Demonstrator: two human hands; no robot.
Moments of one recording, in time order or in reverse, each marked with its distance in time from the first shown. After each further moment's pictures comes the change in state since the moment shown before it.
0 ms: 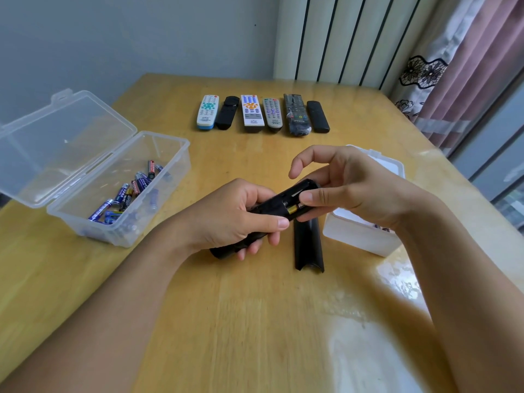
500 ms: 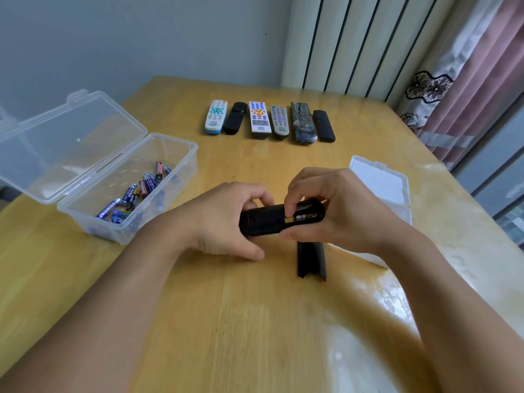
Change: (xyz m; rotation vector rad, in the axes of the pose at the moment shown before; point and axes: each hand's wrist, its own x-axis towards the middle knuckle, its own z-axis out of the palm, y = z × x) left_hand -0.007 -0.002 -0.018 0.518 0.117 -0.085; right_hand 0.003 0.003 0.027 -0.841 0.161 -0.270
